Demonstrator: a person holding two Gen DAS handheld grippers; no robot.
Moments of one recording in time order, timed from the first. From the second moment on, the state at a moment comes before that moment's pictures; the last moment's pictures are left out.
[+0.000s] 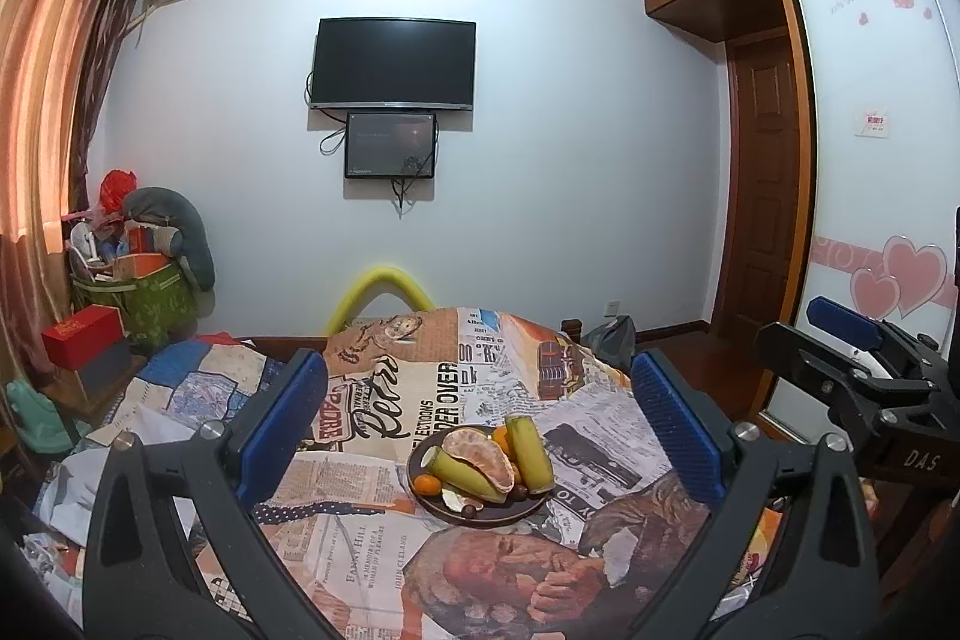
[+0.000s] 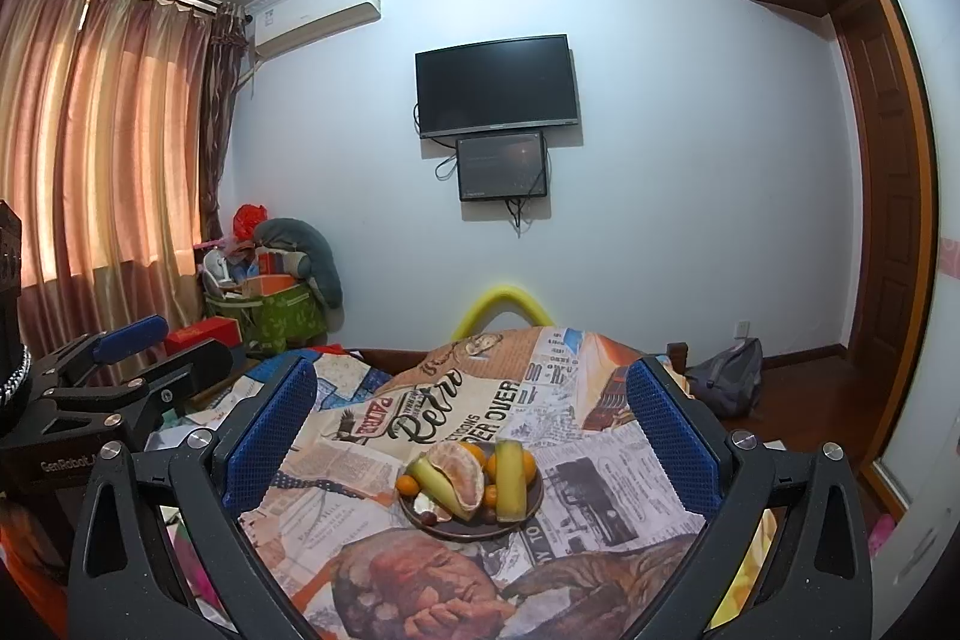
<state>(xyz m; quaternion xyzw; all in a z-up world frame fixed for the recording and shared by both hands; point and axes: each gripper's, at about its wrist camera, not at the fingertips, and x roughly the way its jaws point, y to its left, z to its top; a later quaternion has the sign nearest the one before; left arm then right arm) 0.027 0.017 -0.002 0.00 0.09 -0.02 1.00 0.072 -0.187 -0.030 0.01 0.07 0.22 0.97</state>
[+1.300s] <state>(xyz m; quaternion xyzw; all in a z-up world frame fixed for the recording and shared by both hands) 0.030 0.017 -0.004 -0.01 0.09 -0.03 1.00 0.072 -0.186 -0.027 0.01 0.07 0.21 0.97</state>
